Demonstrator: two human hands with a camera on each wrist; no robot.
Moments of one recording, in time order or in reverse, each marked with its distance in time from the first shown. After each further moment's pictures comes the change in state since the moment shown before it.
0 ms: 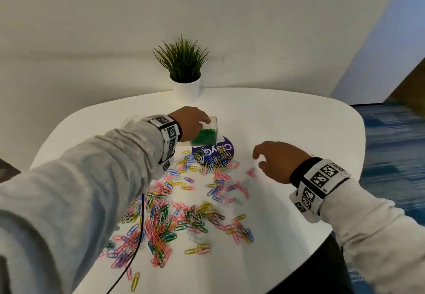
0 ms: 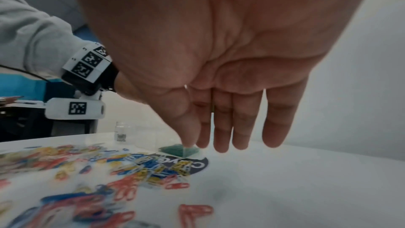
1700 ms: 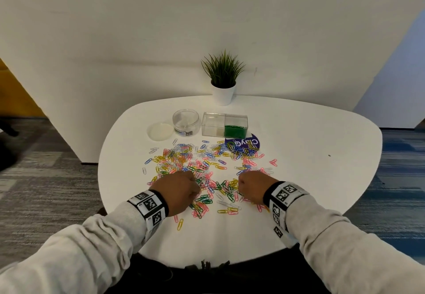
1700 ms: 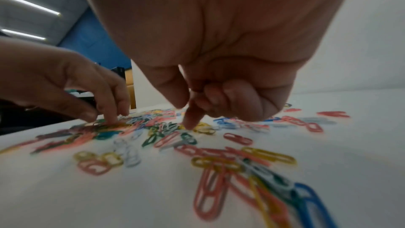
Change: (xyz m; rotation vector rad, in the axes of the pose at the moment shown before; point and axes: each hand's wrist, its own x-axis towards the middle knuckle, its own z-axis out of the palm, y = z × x) left_hand -0.251 -0.014 0.099 0.118 0.000 0.038; right_hand -0.043 -0.123 0.070 0.099 -0.128 -0.152
